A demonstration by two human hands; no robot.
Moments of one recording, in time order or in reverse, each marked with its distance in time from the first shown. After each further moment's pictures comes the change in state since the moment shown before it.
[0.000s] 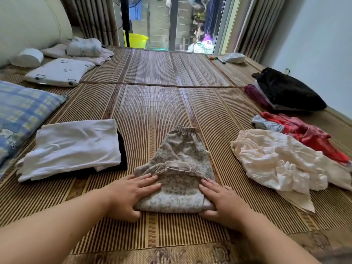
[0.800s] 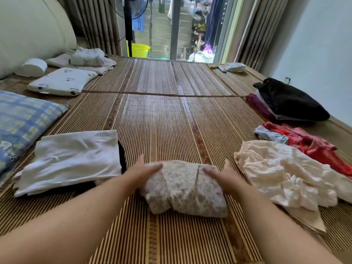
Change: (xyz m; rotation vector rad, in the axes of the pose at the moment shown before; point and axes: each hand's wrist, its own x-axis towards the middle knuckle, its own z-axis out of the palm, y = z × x) left_hand 0.048 -0.001 -0.065 -1.372 0.324 -0.656; right_hand 0.061 0.000 -0.077 1.071 0.170 0.610
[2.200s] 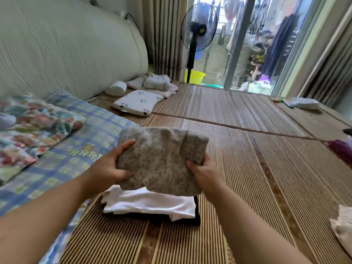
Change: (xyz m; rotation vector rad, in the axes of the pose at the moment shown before) left_hand -0.046 -0.069 -0.272 -0.097 0.267 0.474; right_hand -0.006 -0.189 0.227 0.368 -0.313 -0.553
